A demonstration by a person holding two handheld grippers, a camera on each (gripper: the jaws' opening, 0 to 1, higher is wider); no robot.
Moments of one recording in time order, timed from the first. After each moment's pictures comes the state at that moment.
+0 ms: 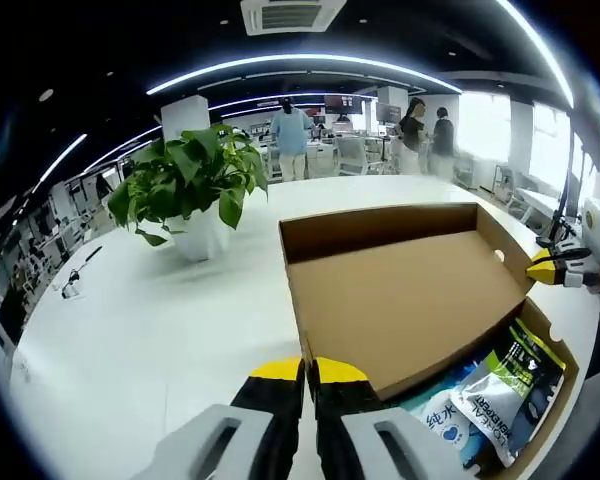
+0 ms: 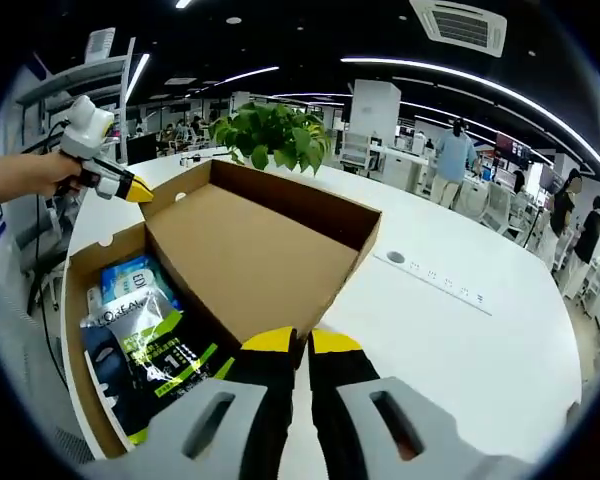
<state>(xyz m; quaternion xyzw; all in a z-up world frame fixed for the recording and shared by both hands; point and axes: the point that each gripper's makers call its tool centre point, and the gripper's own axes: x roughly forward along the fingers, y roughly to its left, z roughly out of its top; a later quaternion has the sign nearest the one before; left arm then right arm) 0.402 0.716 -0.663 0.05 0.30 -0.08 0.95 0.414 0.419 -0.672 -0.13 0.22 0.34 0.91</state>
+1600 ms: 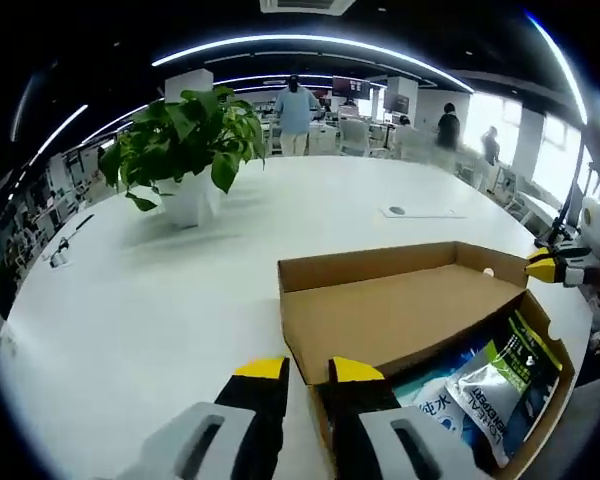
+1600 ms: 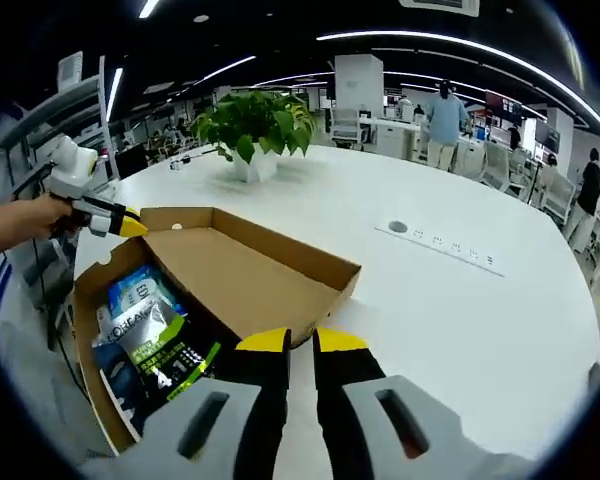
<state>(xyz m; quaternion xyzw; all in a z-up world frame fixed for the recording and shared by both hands) 0.382 0.706 -0.690 0.02 0.34 -0.08 0.94 0.408 0.411 -0.682 -0.07 0.28 0.33 0.90</state>
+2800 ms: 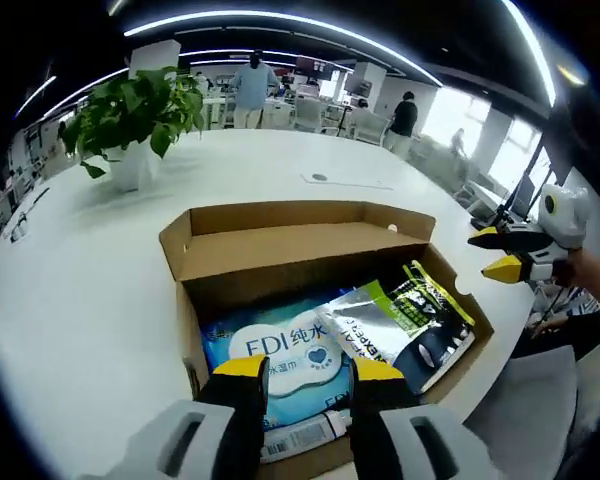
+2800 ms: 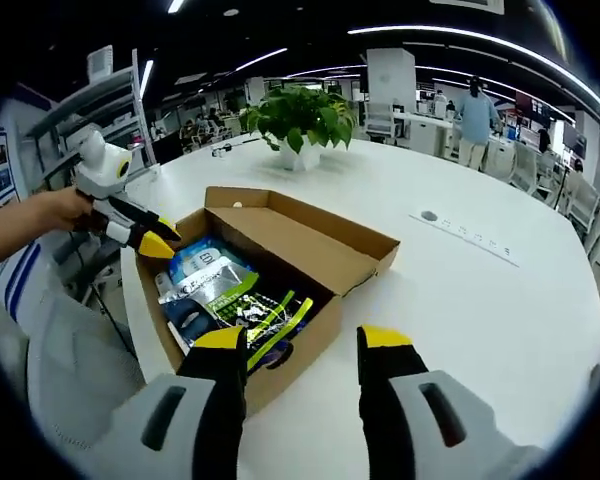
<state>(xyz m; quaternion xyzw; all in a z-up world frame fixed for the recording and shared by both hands) 0.292 0.616 -0.698 -0.04 0.40 -0.21 0.89 0.327 0.410 -0.667 -0.08 0.30 0.39 0.87</state>
